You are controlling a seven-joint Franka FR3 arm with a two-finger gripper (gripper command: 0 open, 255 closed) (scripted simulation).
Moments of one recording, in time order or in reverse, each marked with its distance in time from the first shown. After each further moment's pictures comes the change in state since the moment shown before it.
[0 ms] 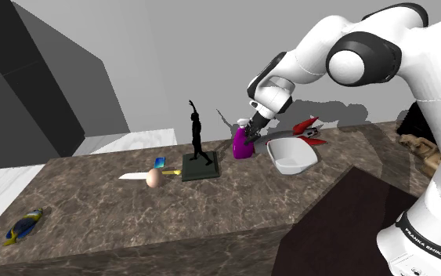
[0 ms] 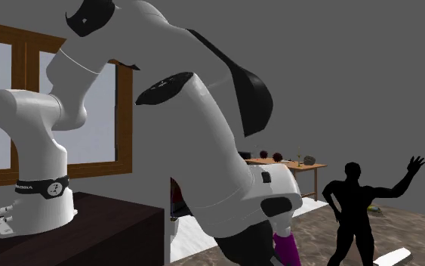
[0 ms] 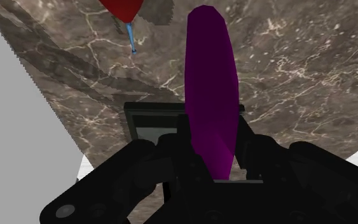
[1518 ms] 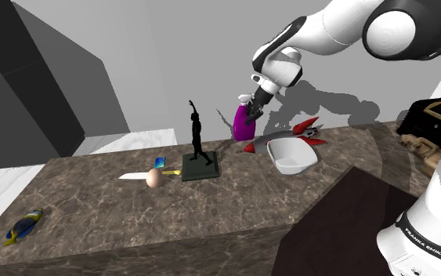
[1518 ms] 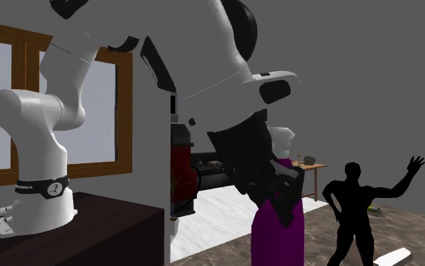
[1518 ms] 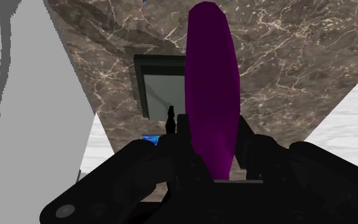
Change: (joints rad) arm 0.081 -0.233 -0.111 -0.056 -0.212 -0.088 0.199
